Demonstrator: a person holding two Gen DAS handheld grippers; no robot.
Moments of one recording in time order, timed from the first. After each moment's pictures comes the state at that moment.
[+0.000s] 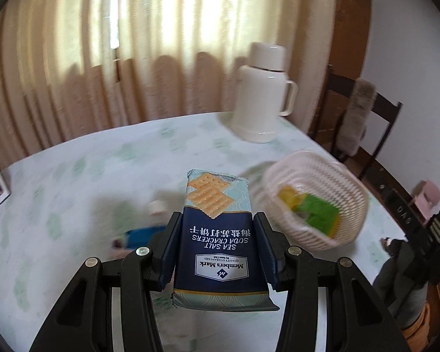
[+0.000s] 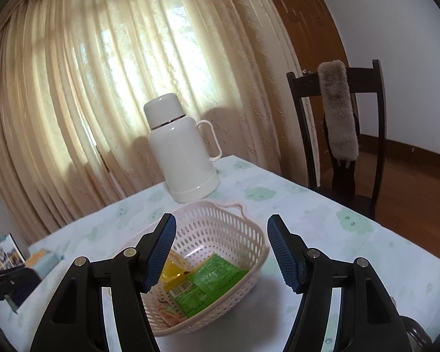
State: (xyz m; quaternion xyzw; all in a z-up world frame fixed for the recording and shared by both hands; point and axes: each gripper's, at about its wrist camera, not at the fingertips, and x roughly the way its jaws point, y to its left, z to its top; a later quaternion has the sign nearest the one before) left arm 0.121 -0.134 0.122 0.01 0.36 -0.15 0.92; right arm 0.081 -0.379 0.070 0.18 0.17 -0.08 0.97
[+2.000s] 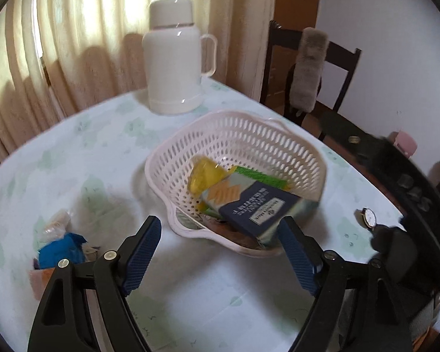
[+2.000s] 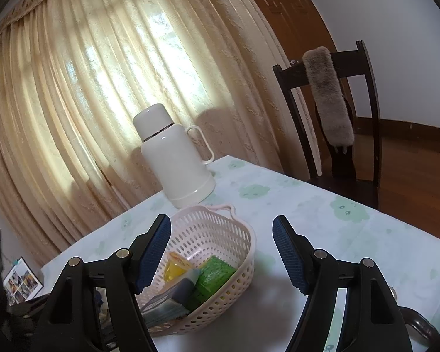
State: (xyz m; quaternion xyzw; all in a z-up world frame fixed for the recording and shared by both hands) left arm 0.140 -0.239 0.076 0.07 0.41 -0.24 0.88; right arm 0.073 -0.396 0.066 0.23 0.17 -0.08 0.96
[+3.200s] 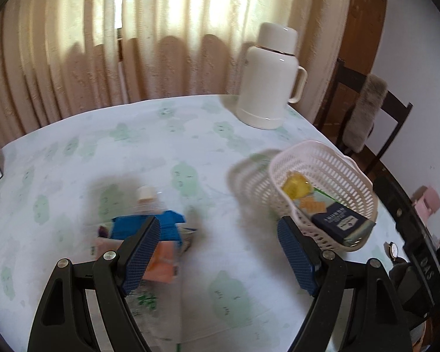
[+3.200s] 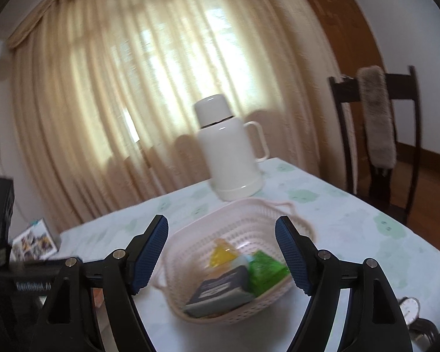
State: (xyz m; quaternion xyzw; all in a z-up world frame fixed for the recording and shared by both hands) left arm 0.136 -0.129 0.101 -0.02 0.39 -0.12 0.91; right arm 0.076 -0.343 0.071 0.14 0.16 0.05 0.98
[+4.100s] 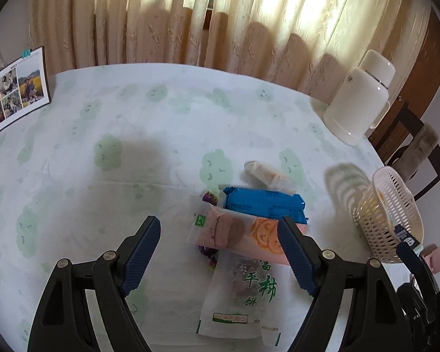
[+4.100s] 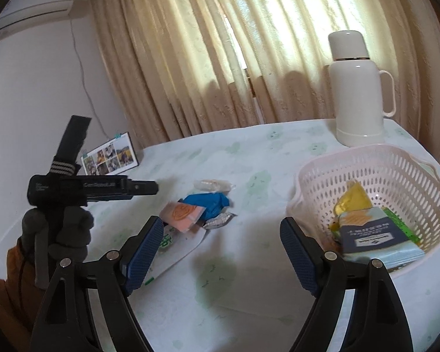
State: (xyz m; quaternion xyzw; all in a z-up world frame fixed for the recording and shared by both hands) left arm 0.139 -0.010 0.061 -0.12 0.43 0.00 0.89; right arm 0.088 -0.263 0.041 0.06 0.26 0.30 0.92
